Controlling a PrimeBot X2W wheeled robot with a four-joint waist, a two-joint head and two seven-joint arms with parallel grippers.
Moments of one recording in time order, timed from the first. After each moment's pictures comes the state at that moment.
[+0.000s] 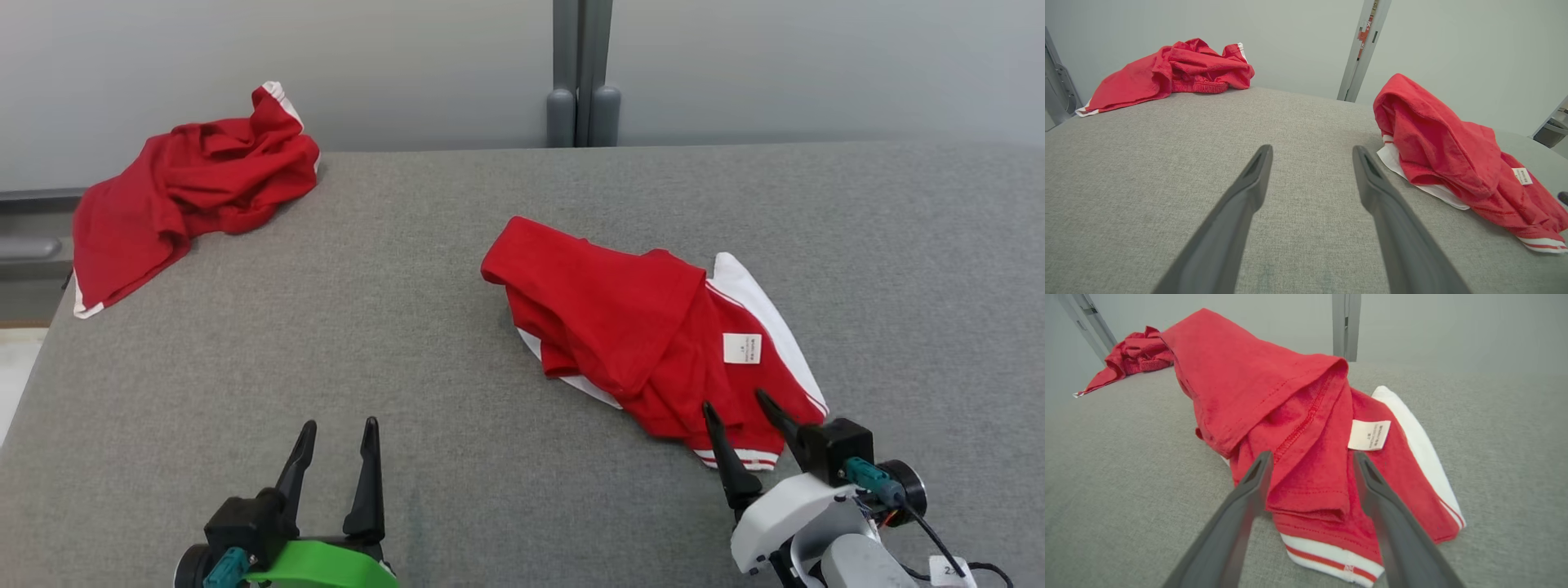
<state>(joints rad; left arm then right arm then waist) 0.02 0.05 -0.18 0.23 -0.31 -0.10 -0.26 -0.18 -0.05 0.16 0.46 0.15 0.13 -0.26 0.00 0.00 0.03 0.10</state>
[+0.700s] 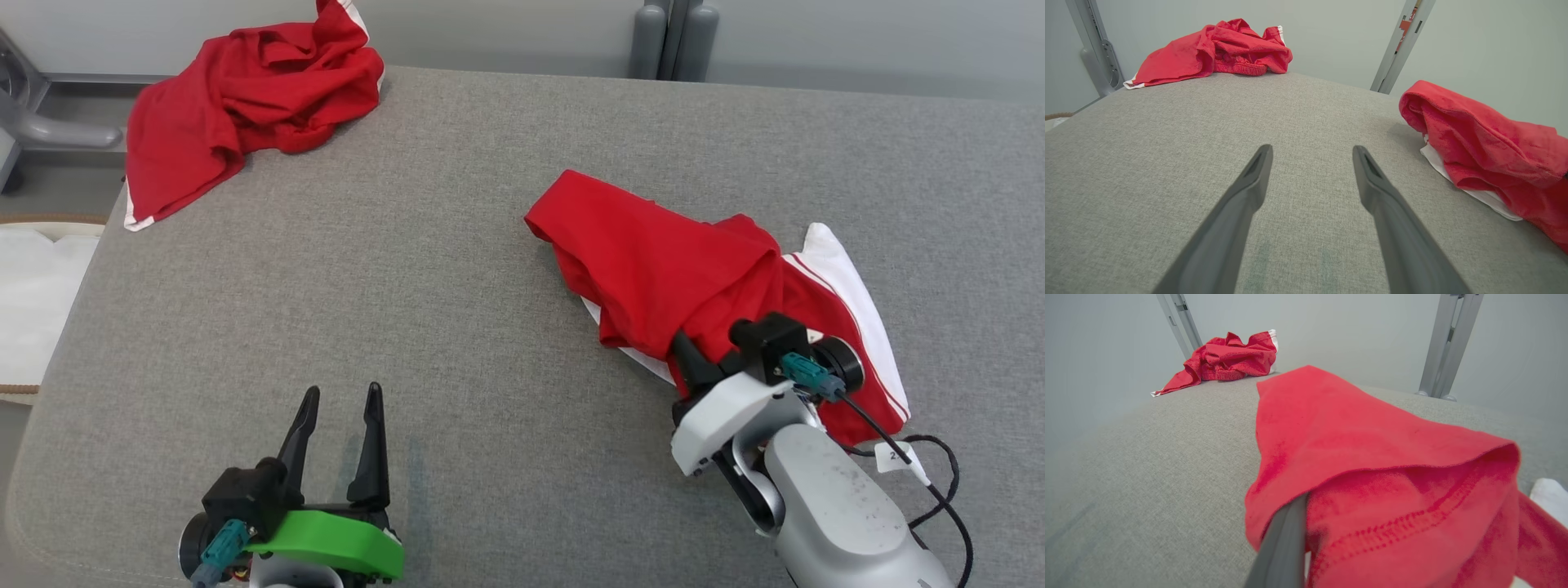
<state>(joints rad) -0.04 0.05 -0.21 0.22 -0.35 -0.08 -0.26 -0.45 -0.05 0.33 0.56 0.22 0.13 -0.26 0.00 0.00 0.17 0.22</state>
